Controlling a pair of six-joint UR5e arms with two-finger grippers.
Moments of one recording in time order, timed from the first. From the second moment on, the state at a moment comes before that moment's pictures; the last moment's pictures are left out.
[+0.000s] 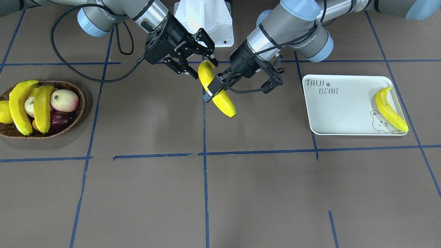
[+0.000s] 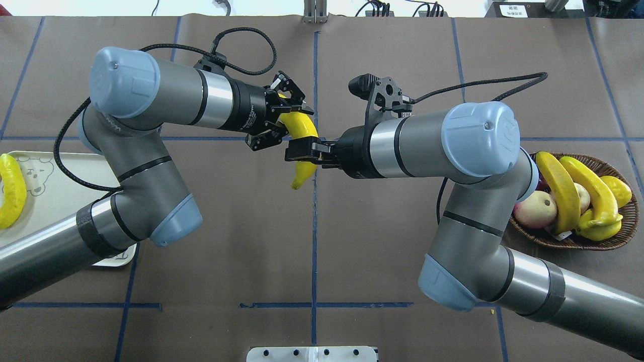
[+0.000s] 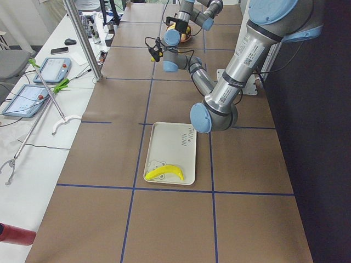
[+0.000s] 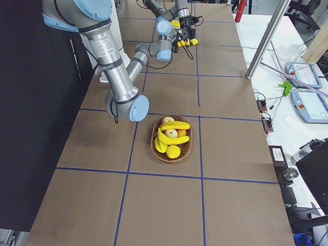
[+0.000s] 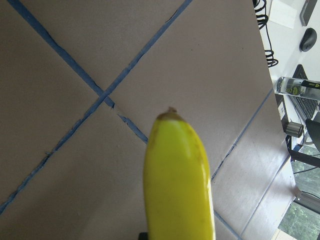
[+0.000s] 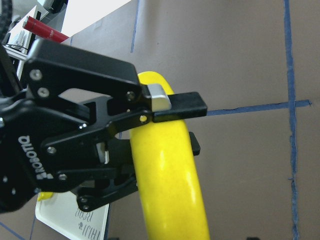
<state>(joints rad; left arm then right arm) -0.68 -2.21 -1.66 -2.37 -1.96 -2.20 0.55 -1.01 1.86 -0.93 1.85 1.42</state>
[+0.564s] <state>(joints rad) -0.70 -2.10 -1.66 -2.37 -1.96 -2.18 0.71 -1.11 1.89 -0.95 2.13 1.42</state>
